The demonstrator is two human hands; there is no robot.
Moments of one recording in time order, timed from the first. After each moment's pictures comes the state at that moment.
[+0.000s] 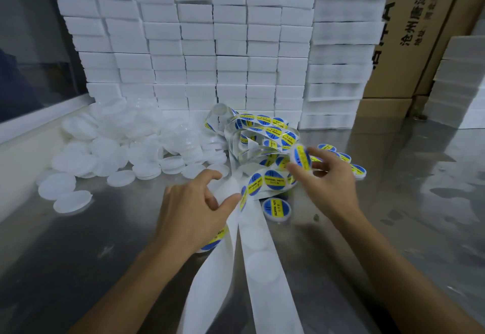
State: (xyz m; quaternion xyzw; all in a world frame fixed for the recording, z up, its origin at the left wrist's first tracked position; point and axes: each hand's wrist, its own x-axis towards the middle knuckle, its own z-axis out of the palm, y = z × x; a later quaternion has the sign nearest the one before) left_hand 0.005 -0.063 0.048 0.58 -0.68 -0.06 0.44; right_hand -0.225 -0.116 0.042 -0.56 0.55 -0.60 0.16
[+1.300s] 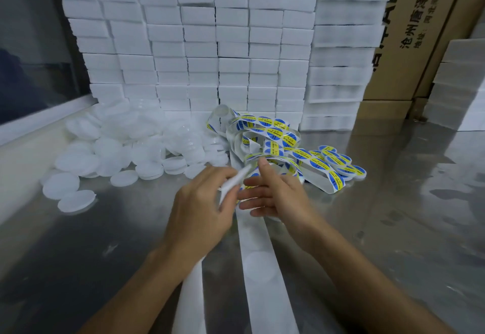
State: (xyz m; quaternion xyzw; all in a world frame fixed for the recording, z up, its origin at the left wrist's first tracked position) left_hand -0.001 -0.063 0.046 0.42 -0.73 0.08 0.53; right_hand -0.154 -0.078 0.060 -0.52 0.48 -0.48 0.52
